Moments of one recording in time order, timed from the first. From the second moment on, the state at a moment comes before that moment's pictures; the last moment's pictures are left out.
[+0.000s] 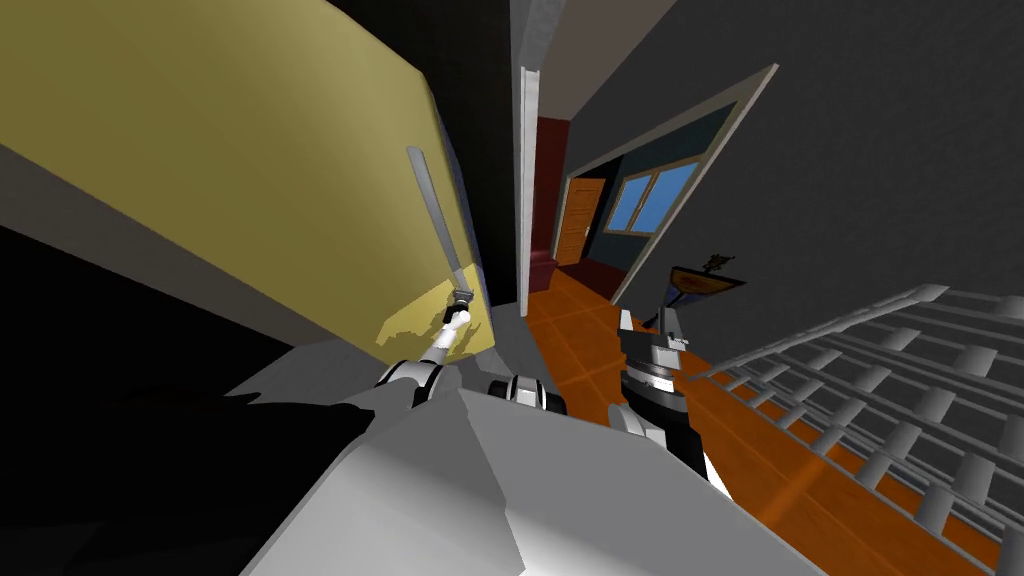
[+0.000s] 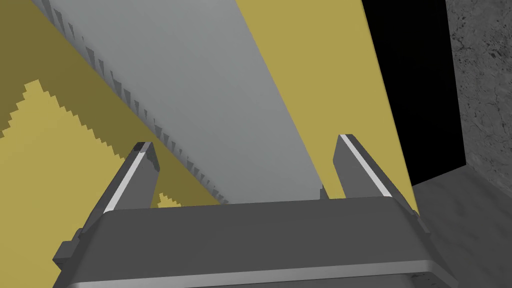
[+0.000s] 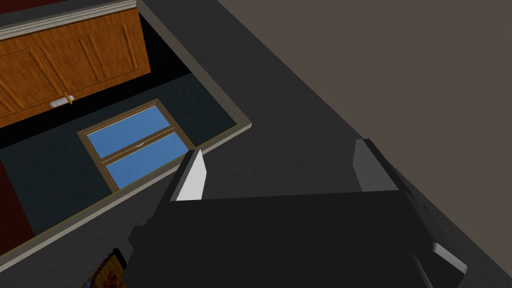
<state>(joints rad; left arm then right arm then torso) -0.38 0.39 0.13 -0.98 0.95 -0.33 0.50 0.55 -0.05 0.03 -2.21 -0.07 -0.60 -0.09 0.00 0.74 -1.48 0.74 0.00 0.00</state>
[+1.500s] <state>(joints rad) -0.52 0.12 0.55 -0.93 0.62 -0.39 0.38 0.55 -0.05 0.03 -2.21 -0.07 -0.60 -0.09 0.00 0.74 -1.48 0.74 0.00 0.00</state>
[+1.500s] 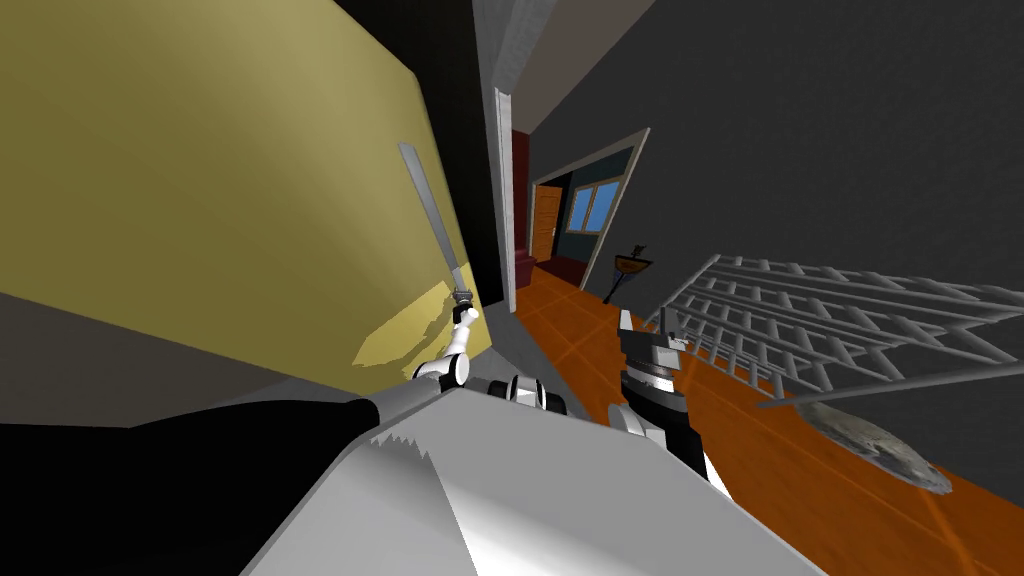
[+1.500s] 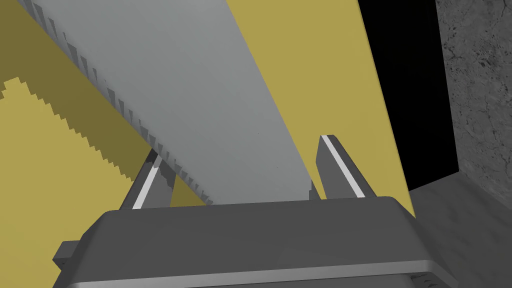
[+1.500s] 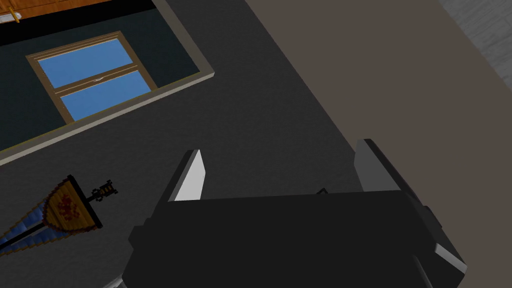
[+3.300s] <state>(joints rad) -0.58 -0.02 0.46 -0.91 0.49 -0.33 0.42 0.55 -0.05 0.03 -2.21 -0.07 -0.60 -0.09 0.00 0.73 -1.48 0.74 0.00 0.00</state>
